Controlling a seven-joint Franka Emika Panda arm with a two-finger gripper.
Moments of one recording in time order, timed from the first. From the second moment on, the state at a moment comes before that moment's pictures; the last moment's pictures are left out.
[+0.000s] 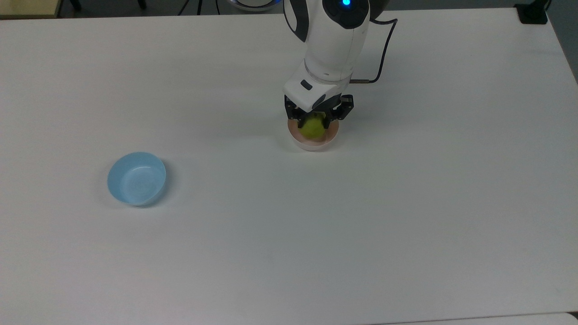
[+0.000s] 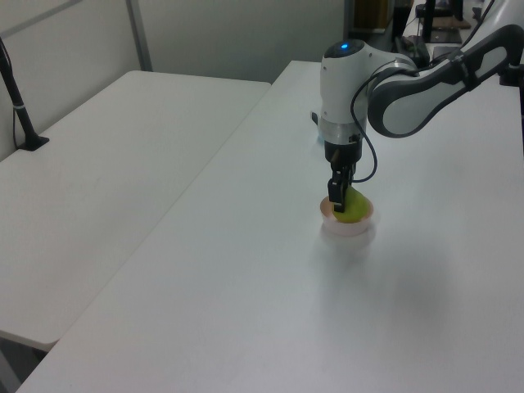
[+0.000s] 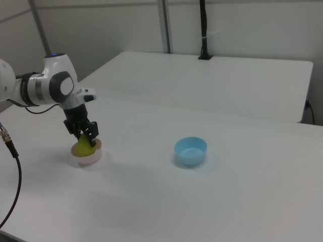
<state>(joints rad) 0.24 0.32 0.07 -1.84 -0.11 2.14 0.31</state>
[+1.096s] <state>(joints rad) 0.16 0.25 0.05 -1.72 -0.11 1.99 0.27</state>
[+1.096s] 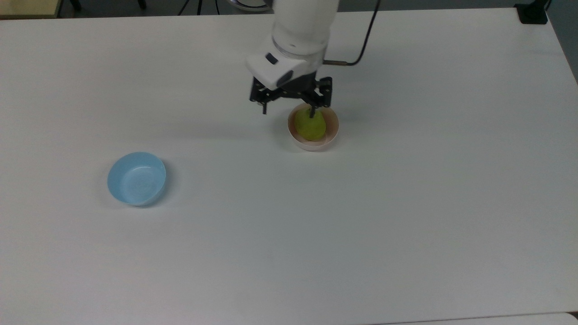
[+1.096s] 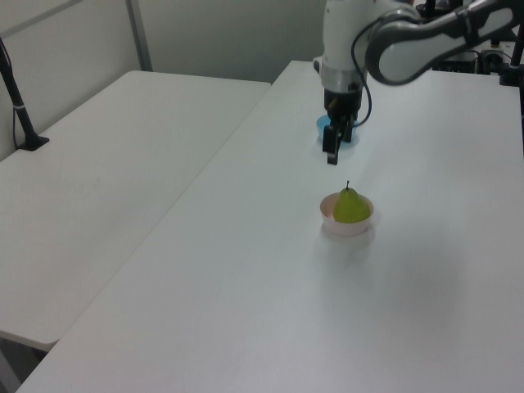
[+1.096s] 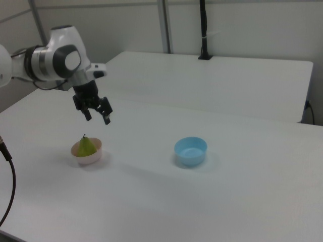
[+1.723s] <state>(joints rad) 0.04 0.12 0.05 -1.63 -0.08 1.74 0.03</state>
